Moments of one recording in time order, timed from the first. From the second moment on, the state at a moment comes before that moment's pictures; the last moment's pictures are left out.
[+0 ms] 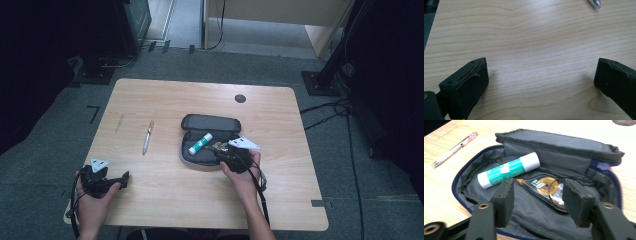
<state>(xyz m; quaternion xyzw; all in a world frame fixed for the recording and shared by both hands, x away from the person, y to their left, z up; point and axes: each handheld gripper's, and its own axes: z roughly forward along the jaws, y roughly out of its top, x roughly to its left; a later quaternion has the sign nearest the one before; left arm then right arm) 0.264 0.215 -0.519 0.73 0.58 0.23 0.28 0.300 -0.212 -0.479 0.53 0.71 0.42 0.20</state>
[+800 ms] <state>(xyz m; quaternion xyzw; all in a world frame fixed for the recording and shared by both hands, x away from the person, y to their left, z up) 0.264 0.215 -0.519 0.73 0.58 0.23 0.28 0.277 -0.276 -0.476 0.56 0.70 0.40 0.19</state>
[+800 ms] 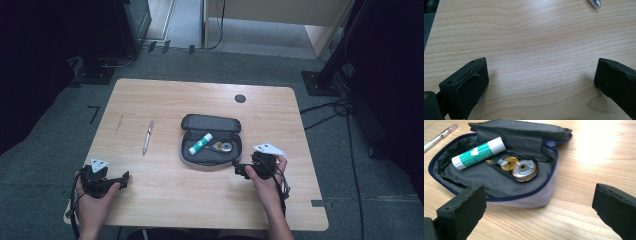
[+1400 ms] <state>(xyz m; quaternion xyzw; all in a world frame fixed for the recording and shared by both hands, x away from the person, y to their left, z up) 0.265 0.215 -0.519 0.73 0.58 0.23 0.28 0.256 -0.329 -0.478 0.57 0.69 0.40 0.20</state>
